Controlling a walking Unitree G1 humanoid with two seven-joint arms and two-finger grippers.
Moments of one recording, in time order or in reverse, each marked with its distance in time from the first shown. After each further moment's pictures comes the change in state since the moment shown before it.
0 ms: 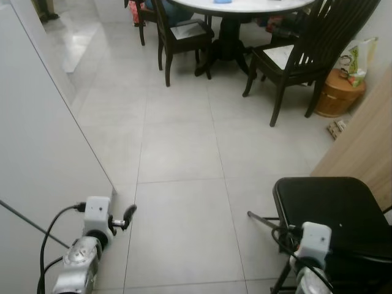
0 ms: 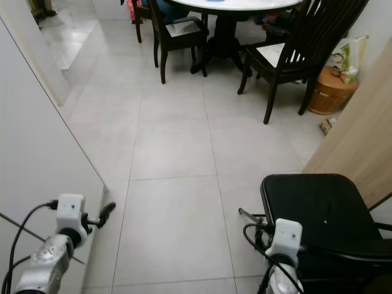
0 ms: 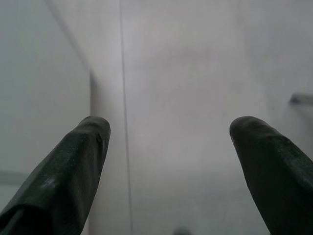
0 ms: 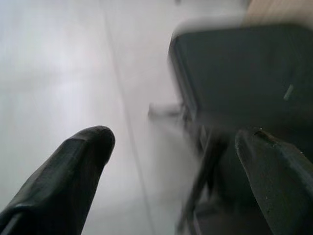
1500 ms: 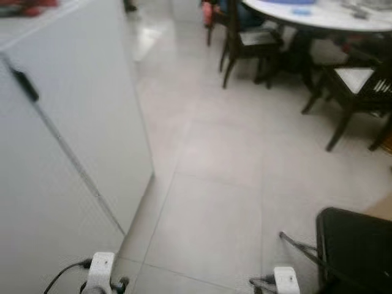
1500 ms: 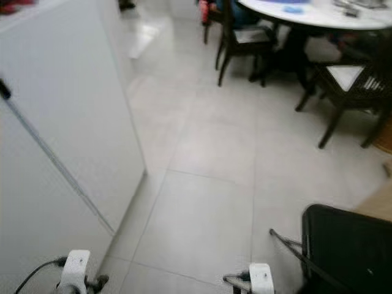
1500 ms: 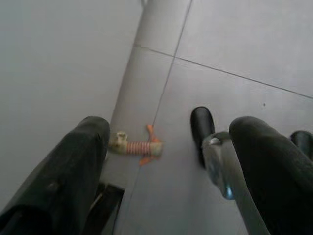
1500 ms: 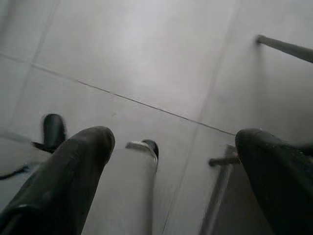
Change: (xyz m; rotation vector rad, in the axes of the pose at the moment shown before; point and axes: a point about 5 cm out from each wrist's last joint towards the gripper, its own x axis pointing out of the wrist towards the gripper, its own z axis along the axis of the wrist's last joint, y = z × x) left arm -0.027 -0.001 -0.087 0.013 0.431 0.093; right arm -0.028 0.024 -0.075 -0.124 0.401 0.209
